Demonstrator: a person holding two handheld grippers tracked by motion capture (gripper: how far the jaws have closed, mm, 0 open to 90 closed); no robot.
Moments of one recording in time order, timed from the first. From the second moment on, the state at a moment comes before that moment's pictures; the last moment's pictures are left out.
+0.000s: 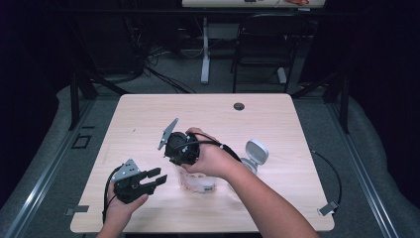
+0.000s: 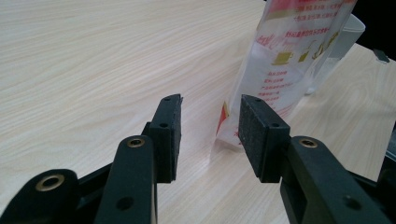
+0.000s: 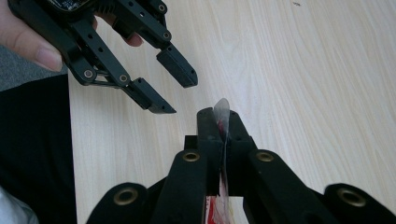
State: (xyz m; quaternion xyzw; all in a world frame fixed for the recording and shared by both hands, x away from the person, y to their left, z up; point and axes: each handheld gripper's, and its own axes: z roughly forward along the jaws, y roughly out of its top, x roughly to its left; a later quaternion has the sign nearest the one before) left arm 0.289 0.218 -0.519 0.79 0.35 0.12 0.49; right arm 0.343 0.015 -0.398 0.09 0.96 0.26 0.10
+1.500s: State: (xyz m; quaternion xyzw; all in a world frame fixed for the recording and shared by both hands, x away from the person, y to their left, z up) left arm 0.287 0.198 -0.534 0.81 0.32 0.10 0.48; right arm 0.332 -0.025 -0.391 0.10 0.94 0.30 0.09
